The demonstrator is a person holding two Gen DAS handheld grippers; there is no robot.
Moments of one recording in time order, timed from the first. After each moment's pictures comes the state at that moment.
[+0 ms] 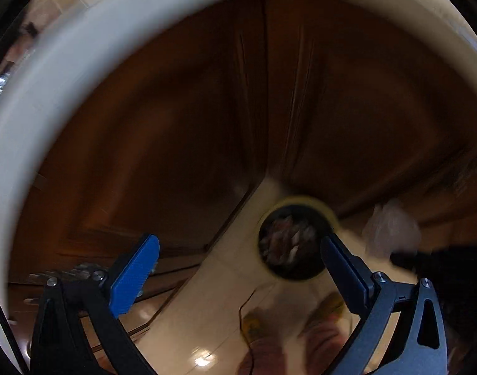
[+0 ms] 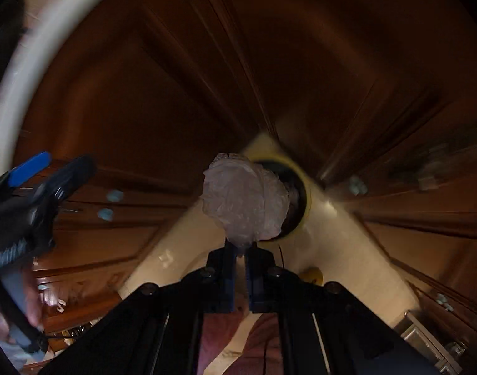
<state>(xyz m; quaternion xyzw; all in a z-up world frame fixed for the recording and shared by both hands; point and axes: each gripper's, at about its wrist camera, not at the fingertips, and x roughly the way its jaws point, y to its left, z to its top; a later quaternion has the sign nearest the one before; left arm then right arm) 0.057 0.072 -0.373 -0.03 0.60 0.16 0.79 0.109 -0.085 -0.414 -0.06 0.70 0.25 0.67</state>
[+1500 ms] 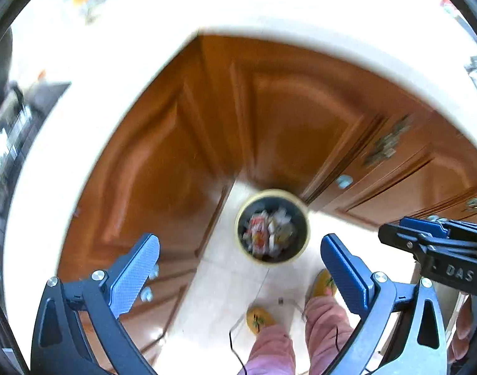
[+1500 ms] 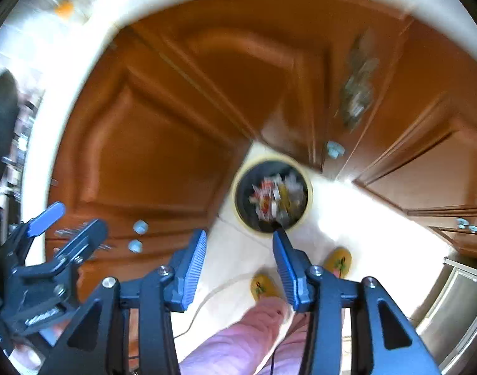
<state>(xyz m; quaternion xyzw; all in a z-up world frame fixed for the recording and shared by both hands) 0.029 0.033 -0.242 0.01 0.56 0.04 0.83 0.055 -0.155 -0.272 0.09 0.64 0.17 0.75</state>
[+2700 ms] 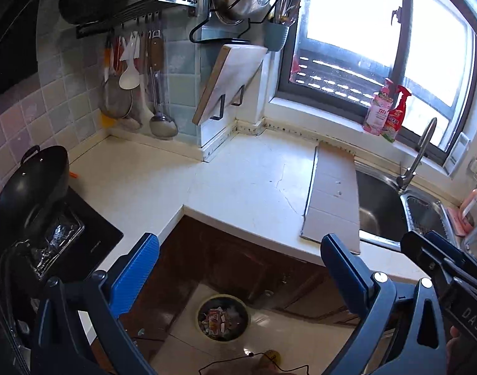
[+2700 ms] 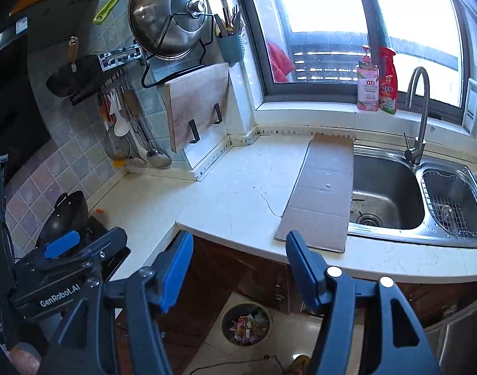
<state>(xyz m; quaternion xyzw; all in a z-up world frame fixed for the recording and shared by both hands) -0.019 -0.020 0.047 -0.05 0.36 0.03 0.93 -0.026 -0.208 0.046 0.08 0.34 0.10 0.93</state>
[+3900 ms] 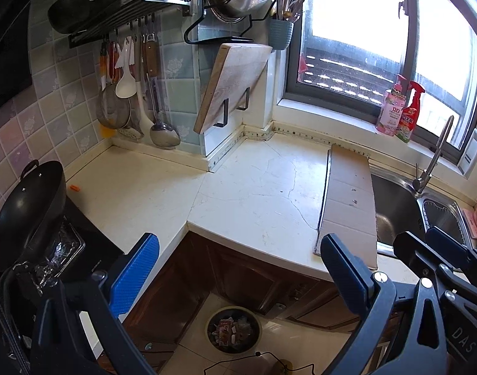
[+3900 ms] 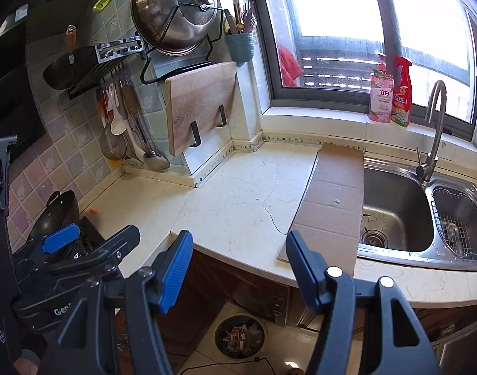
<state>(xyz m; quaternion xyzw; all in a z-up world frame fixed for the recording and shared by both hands) 0.035 -0.025 0.035 -0.03 0.35 0.04 0.93 0.020 -0.189 0.036 0.06 0.34 0.10 0.93</state>
